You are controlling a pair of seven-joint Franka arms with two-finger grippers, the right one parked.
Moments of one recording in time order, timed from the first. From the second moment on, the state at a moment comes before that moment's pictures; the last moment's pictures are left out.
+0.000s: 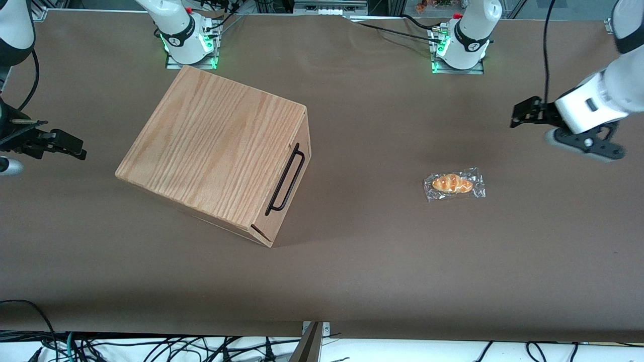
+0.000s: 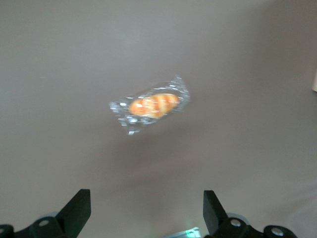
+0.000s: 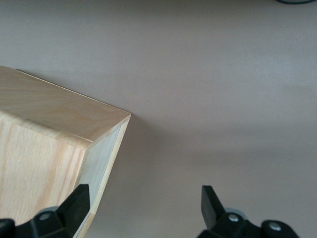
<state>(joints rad) -0.02 0.11 -0.07 -1.60 -0.09 1.51 0.21</state>
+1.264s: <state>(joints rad) -0.43 0.57 -0.13 -1.23 -0.32 2.02 -0.12</state>
